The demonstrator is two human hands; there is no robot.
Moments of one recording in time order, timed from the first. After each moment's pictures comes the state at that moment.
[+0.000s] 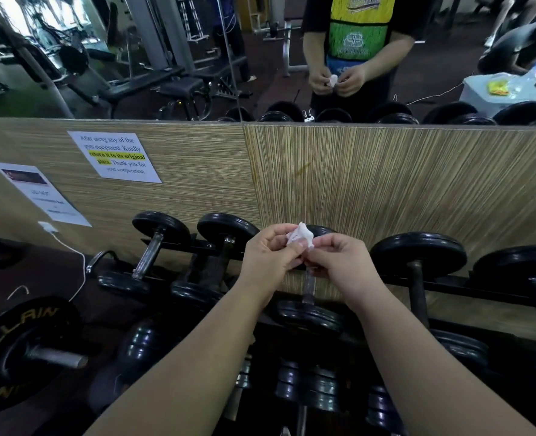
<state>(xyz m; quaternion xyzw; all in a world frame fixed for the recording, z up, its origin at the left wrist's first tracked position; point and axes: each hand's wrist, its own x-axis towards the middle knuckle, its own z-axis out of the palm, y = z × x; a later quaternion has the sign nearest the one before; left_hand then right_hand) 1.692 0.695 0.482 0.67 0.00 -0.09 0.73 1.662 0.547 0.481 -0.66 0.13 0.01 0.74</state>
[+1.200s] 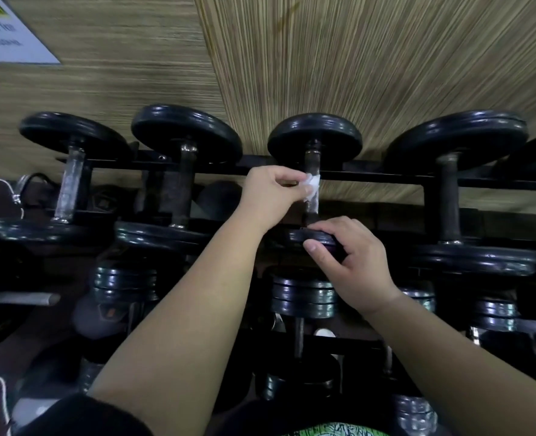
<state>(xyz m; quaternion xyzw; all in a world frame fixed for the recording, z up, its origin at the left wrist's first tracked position) 1.752 0.696 0.355 0.80 -0.02 -0.21 0.56 1.605 0.564 0.345 -0.89 0.04 -0.11 0.44</state>
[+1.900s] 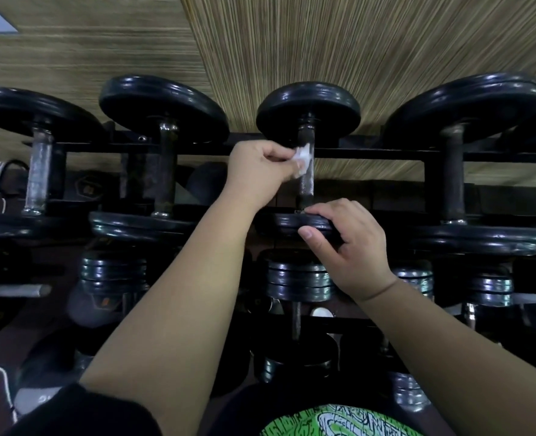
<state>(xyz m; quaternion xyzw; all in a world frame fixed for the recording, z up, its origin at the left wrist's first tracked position) 1.764 0.695 0.340 0.79 0.00 -0.19 0.58 1.607 0.563 0.325 -0.90 0.00 -0.19 0.38</state>
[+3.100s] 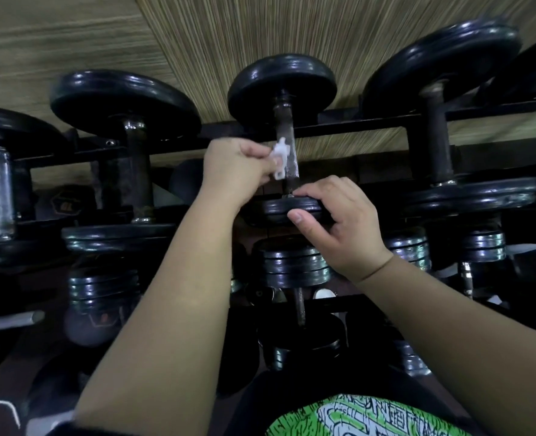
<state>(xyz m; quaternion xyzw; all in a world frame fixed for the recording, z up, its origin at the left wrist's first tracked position) 1.754 0.701 0.347 0.78 0.02 -0.27 0.57 1.605 0.569 0.322 -0.90 0.03 -0.21 0.38</state>
